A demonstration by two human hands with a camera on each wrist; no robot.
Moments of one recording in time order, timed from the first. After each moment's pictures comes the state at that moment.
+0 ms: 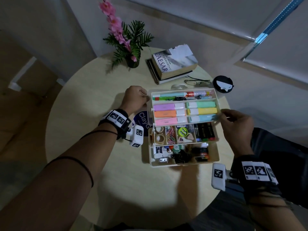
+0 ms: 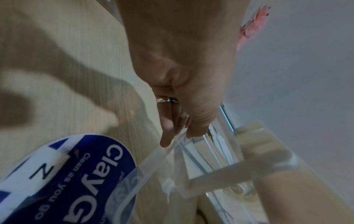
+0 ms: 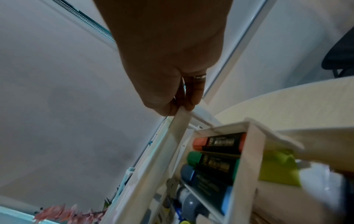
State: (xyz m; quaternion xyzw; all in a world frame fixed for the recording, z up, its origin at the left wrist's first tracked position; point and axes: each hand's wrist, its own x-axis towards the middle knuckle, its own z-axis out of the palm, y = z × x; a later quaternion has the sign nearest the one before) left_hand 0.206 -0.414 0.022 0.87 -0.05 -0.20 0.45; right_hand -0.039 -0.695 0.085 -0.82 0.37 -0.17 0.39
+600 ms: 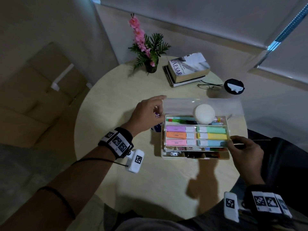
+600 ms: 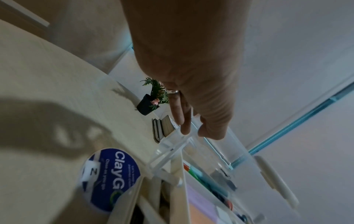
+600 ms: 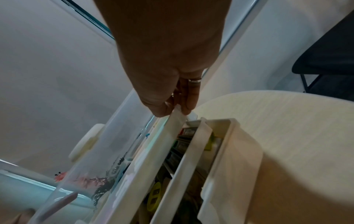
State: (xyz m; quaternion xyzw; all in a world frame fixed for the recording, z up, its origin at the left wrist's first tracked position) left_hand 0.093 -0.361 0.095 0.84 -0.29 -0.10 0.44; right_hand -0.139 -0.664 0.062 -0.81 0.35 -0.14 0.44
